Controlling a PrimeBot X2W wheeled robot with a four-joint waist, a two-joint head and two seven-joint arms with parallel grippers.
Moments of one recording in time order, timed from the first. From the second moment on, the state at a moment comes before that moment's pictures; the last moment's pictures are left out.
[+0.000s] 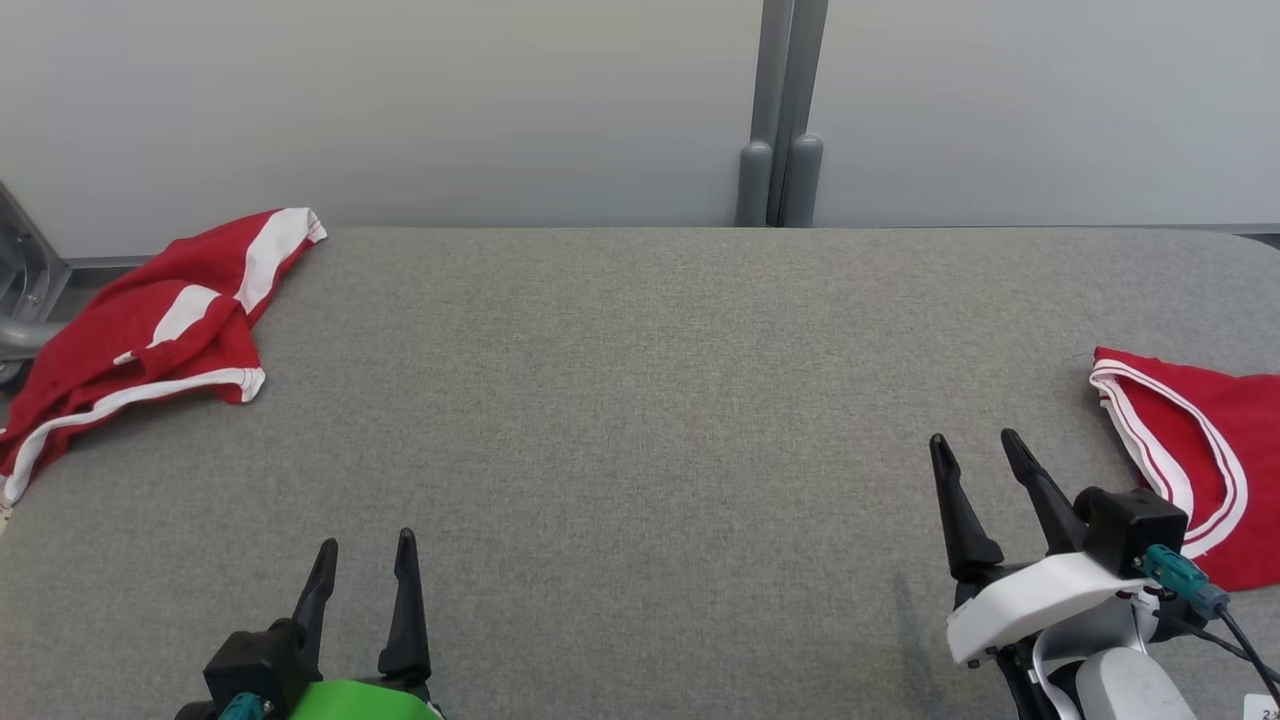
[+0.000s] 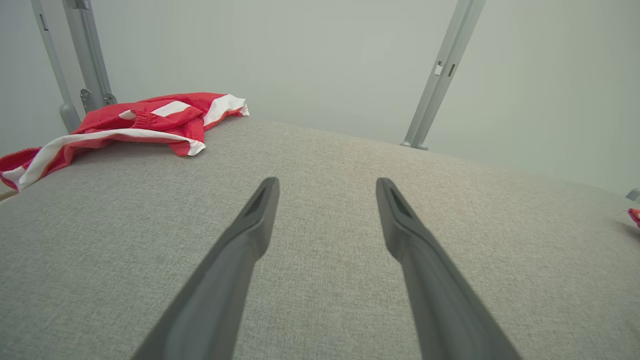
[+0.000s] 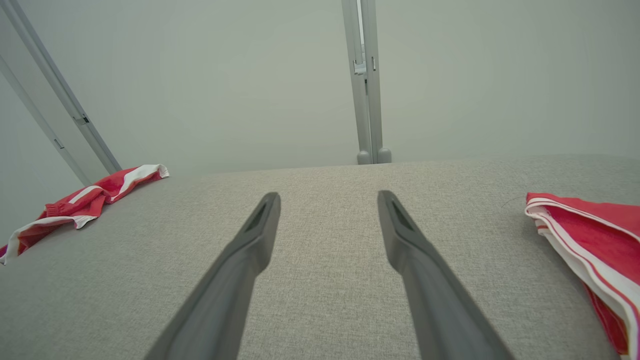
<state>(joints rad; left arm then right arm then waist) 0.06 0.21 -0.31 0.12 -0.49 0.14 -0.25 -0.05 -0.05 0.04 0.16 0.24 0.13 -0.14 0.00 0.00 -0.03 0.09</state>
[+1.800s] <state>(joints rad) 0.09 0.26 -0.27 0.07 -0.51 0.19 -0.24 -0.05 -0.05 0.10 0.12 0.22 0.13 -0.13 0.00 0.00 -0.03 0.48</state>
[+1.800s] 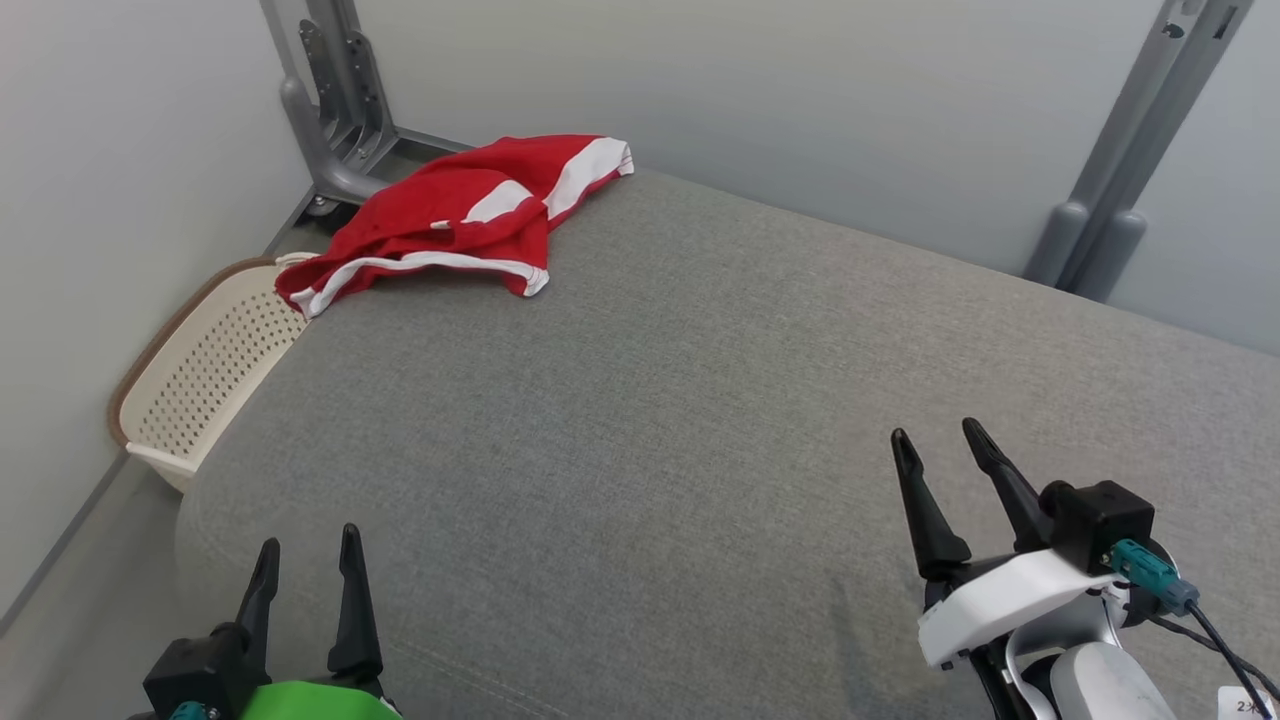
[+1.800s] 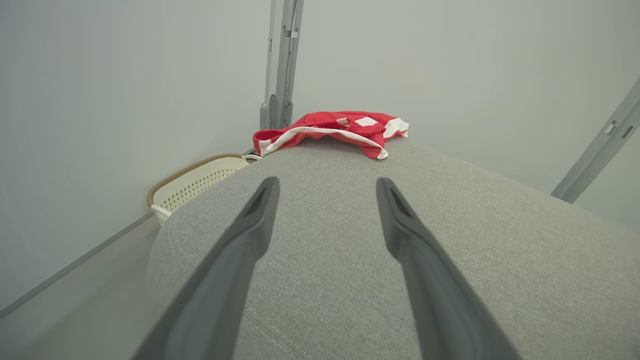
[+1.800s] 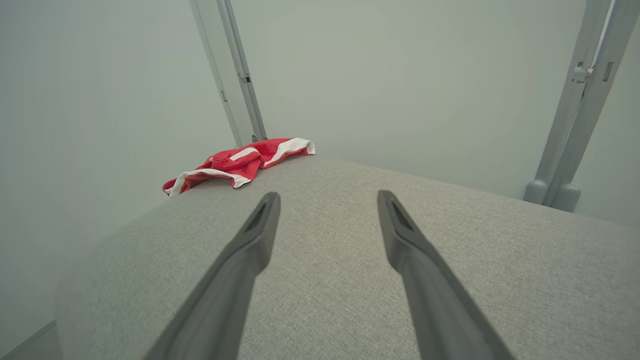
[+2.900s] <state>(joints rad) -0.15 0.28 -0.27 0.08 -0.49 0.13 -0.24 -0.19 -0.05 0.03 -0.06 0.08 0.13 -0.02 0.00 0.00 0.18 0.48</state>
